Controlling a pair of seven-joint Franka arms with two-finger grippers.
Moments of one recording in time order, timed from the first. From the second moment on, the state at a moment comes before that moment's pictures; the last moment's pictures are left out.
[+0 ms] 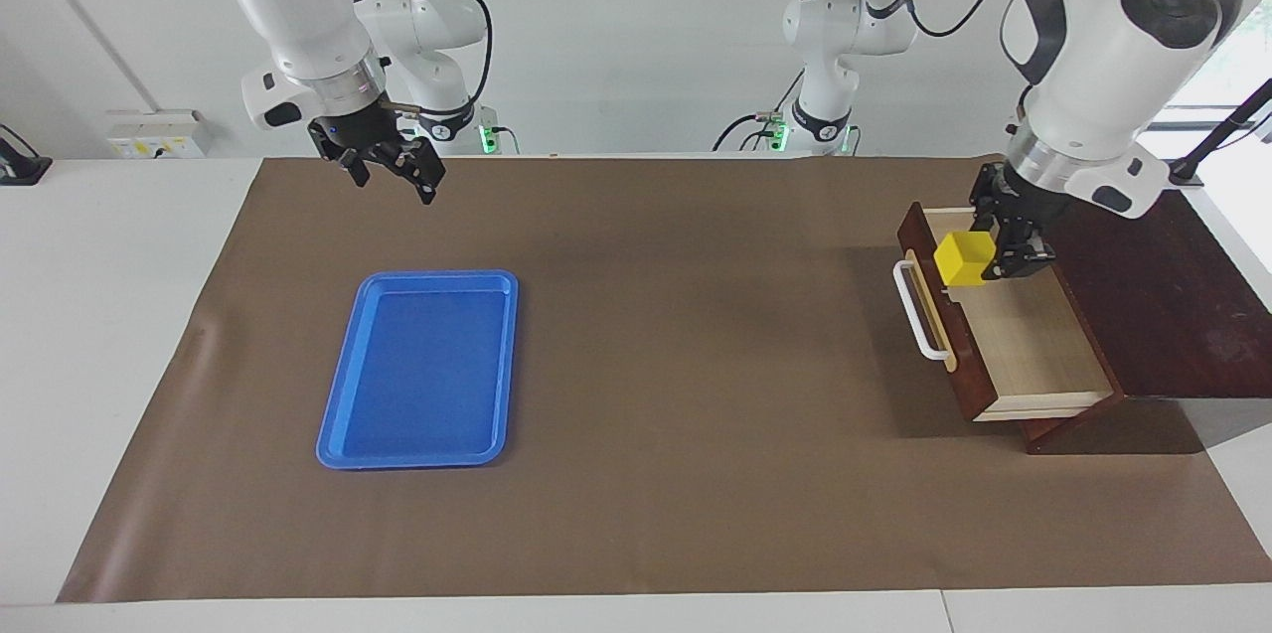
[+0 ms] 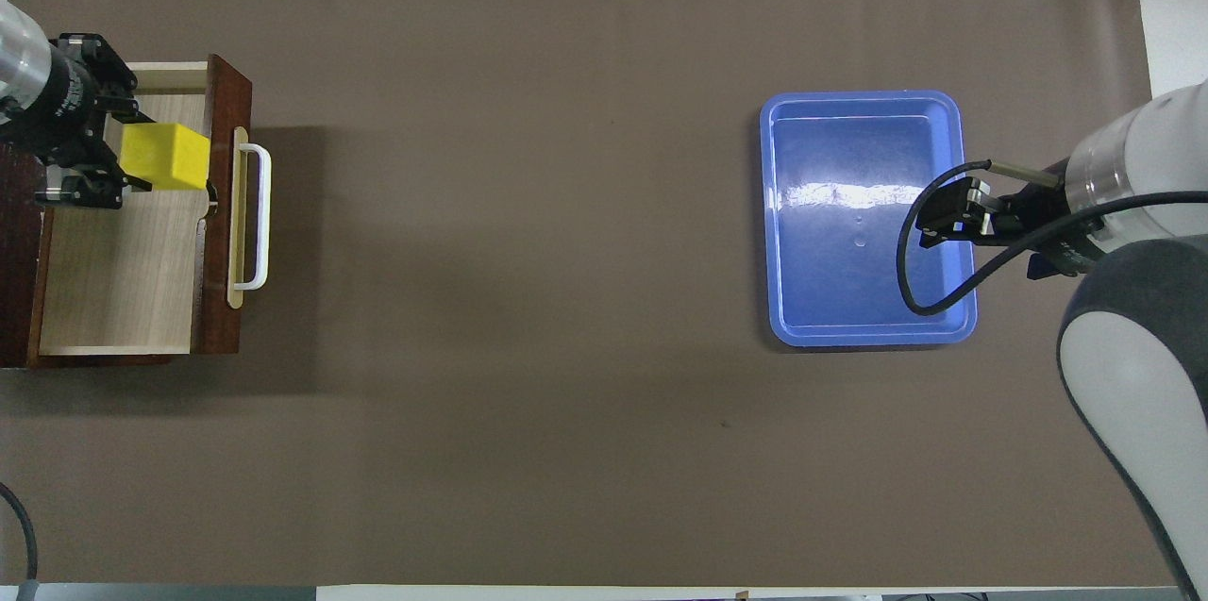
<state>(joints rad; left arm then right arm) -0.13 0.21 0.07 -1.41 0.07 1.58 -1.56 0.13 -0.06 0.02 -1.71 0.01 1.58 0.39</state>
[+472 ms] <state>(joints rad) -0.07 0.21 0.06 -1.64 0.10 1.80 -1.47 0.12 -0.07 0.02 -1.72 0.00 1.56 0.12</state>
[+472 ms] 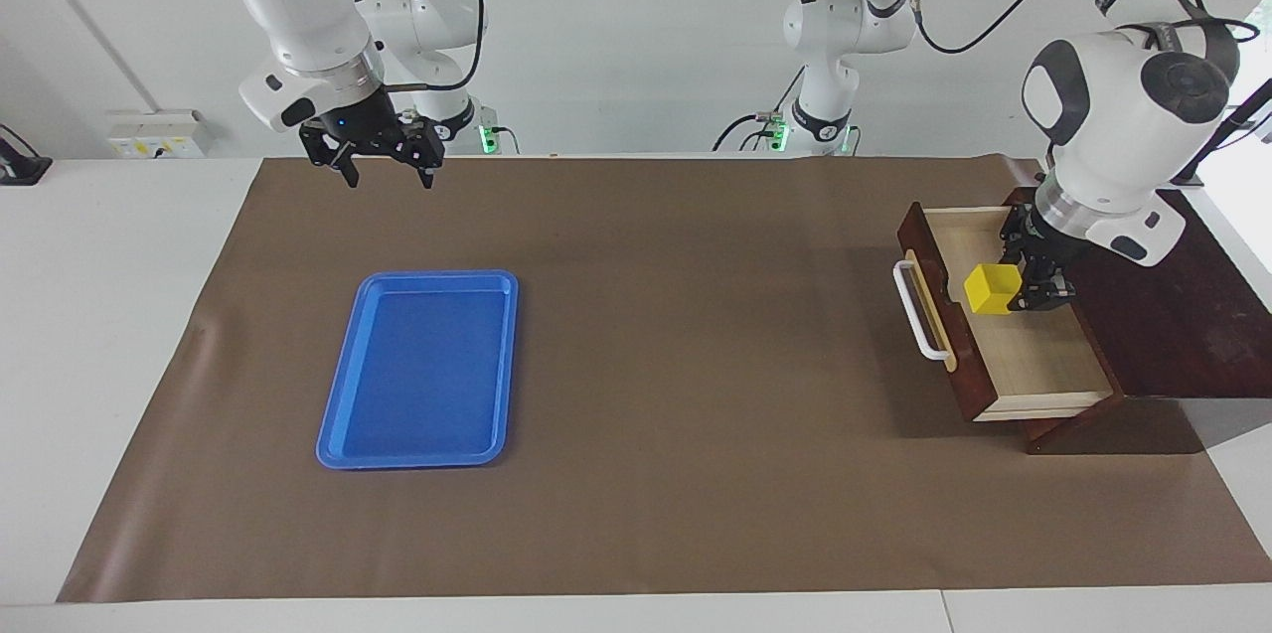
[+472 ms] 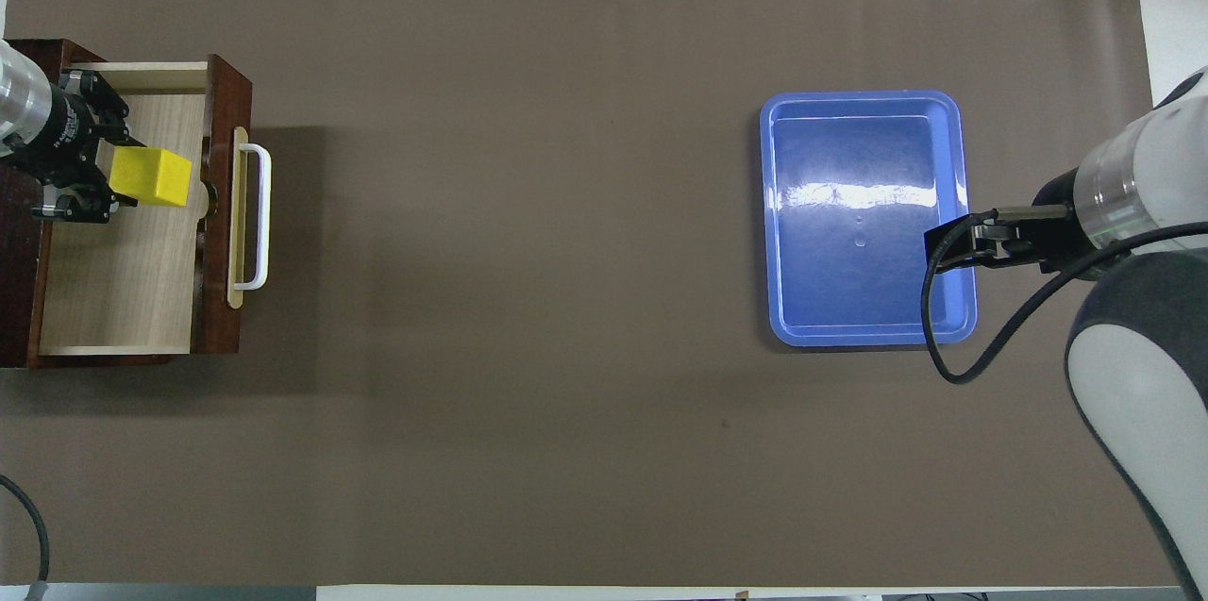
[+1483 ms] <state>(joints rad) -0.02 0.16 0.05 -1.70 0.10 1.82 -1.47 0.11 -0.07 0.01 -1.73 0.00 1.56 0.06</state>
